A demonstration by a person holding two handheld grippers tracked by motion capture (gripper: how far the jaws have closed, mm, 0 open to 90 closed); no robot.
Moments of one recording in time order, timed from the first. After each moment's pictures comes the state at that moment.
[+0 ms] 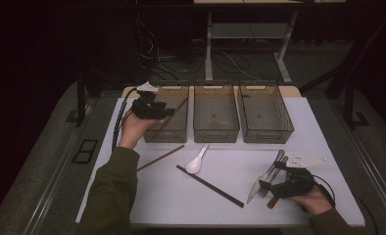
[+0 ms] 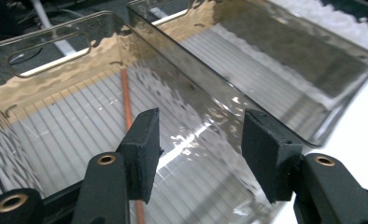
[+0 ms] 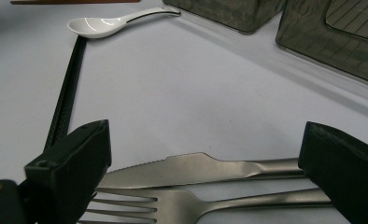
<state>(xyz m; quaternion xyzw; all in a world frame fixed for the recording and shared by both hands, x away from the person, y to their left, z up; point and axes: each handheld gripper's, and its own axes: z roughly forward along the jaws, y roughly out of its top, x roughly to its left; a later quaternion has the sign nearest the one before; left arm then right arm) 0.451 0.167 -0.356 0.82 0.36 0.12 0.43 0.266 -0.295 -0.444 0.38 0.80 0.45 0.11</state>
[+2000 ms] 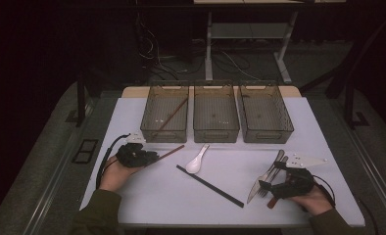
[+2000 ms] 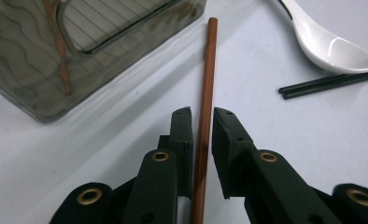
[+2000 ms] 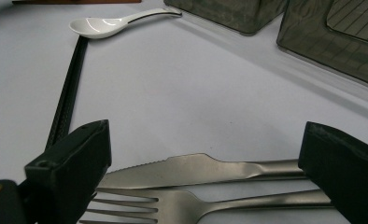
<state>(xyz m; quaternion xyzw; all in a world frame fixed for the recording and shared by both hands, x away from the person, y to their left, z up) 0.356 0.212 -0.440 0.87 0.32 0.07 0.37 0.266 -0.295 -0.443 0.38 0.80 0.45 0.11</state>
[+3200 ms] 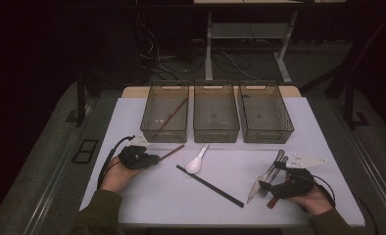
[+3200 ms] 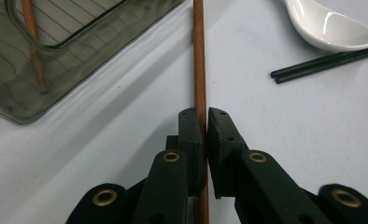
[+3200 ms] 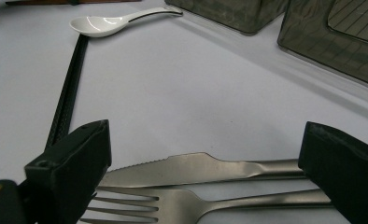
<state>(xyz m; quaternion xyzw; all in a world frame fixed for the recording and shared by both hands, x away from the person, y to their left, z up) 0.352 0.203 -0.439 0.89 0.30 0.07 0.35 0.265 -0.295 -0.443 0.38 0.80 0.45 0.11</state>
